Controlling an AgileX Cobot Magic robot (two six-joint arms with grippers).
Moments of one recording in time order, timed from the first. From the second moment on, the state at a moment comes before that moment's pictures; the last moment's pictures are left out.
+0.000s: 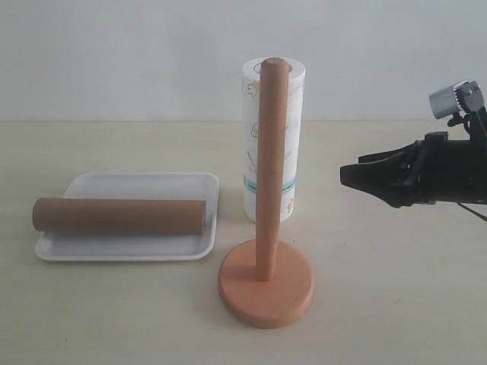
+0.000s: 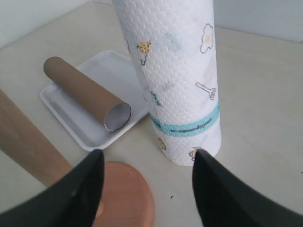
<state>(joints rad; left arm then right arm) -0.12 0.00 0.00 -0.09 0.31 0.09 -0.05 1.67 -0.70 1.73 0.98 -2.11</state>
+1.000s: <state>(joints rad) -0.12 0.00 0.00 -0.09 0.31 0.09 0.18 1.69 -0.86 1.74 0.68 -2.12</state>
